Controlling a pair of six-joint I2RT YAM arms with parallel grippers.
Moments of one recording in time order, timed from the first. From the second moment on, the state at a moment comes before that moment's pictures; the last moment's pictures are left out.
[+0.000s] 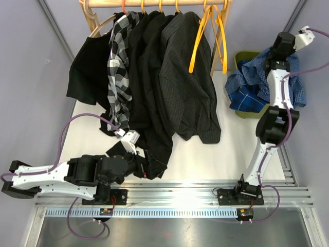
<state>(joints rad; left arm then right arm) -1.53 0.68 0.86 -0.66 -0.52 -1.06 -0.23 2.09 2.08 -0.06 0.50 0.54</state>
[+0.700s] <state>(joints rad) -1.53 0.59 0.75 -0.60 -0.51 -1.07 -0.23 2.44 2.28 -0.90 0.17 0.67</state>
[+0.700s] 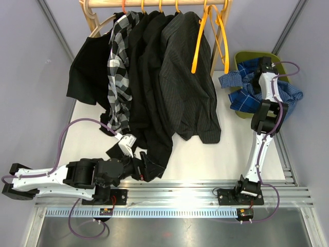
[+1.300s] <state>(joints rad) -1.54 0.51 0.71 -0.54 -0.50 -1.02 -0.19 2.23 2.11 -0.79 0.07 0.58</state>
